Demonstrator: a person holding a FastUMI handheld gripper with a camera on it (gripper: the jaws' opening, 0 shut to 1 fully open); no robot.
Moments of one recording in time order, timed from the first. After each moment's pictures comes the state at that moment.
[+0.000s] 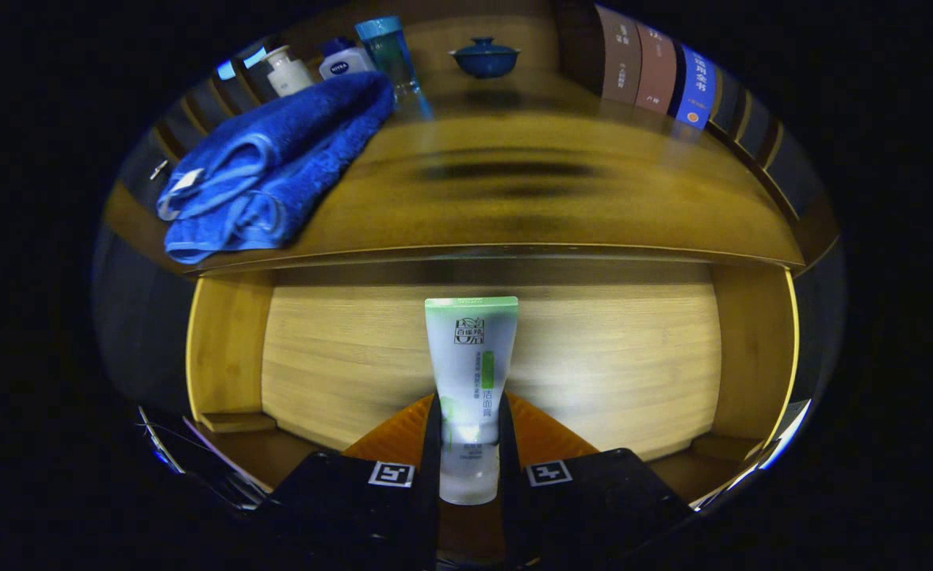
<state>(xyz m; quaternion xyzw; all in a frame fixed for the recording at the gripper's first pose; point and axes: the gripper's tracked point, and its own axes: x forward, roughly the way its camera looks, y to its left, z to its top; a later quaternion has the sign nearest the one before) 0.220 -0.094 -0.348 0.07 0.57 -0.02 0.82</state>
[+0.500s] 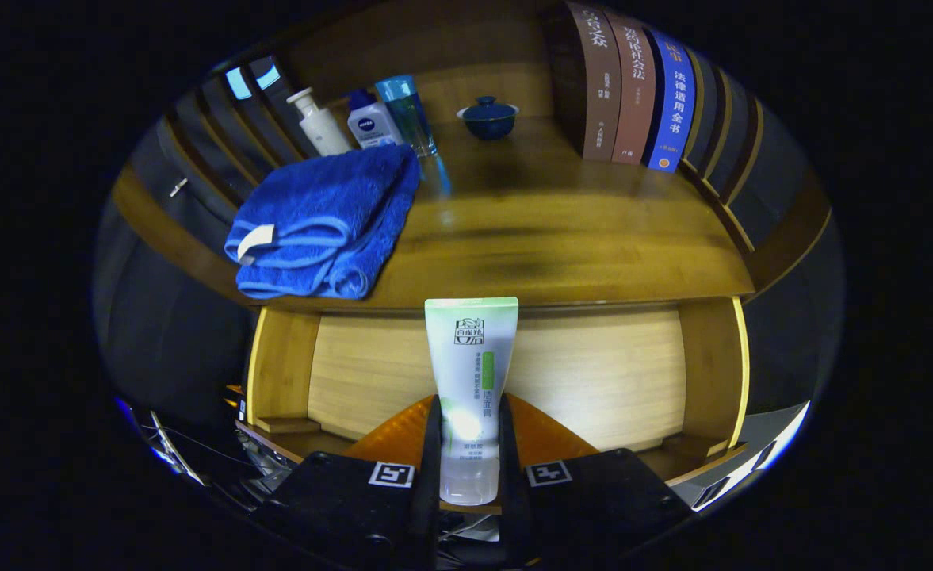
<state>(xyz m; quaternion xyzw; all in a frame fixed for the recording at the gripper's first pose) 0.245 -0.101 -0.276 0.09 0.53 -0.02 0.84</state>
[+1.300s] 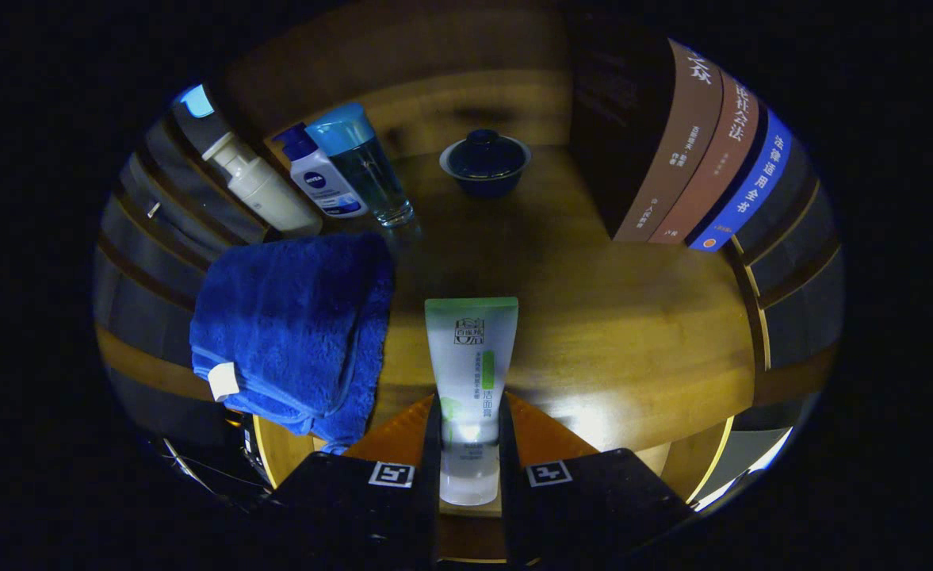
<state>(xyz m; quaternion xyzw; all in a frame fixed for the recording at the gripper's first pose) 0.368 -0.116 -0.276 0.08 0.56 -0.04 0.83</state>
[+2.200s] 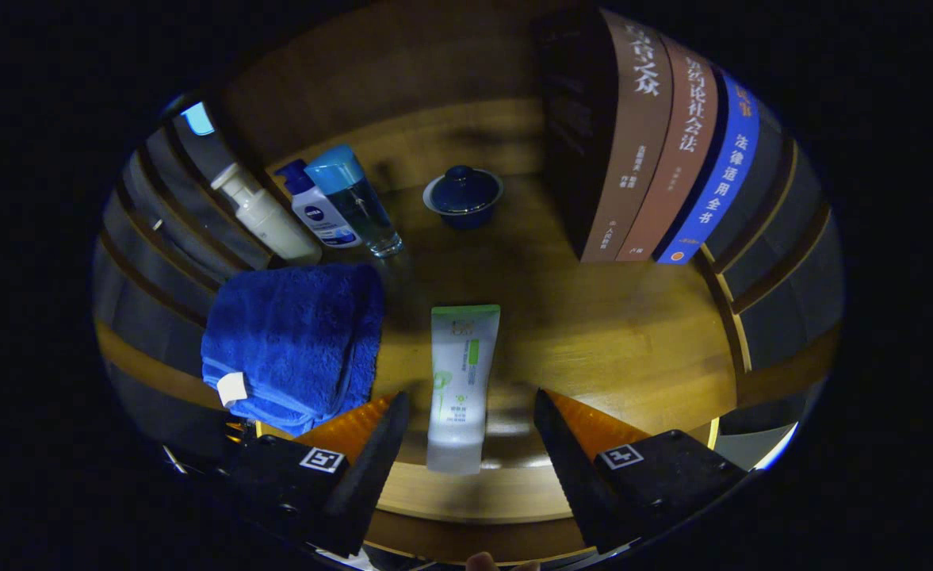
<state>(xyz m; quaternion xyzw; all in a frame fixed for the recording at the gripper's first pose) 0.359 -0.133 -0.245 0.08 0.49 -0.04 0.87</state>
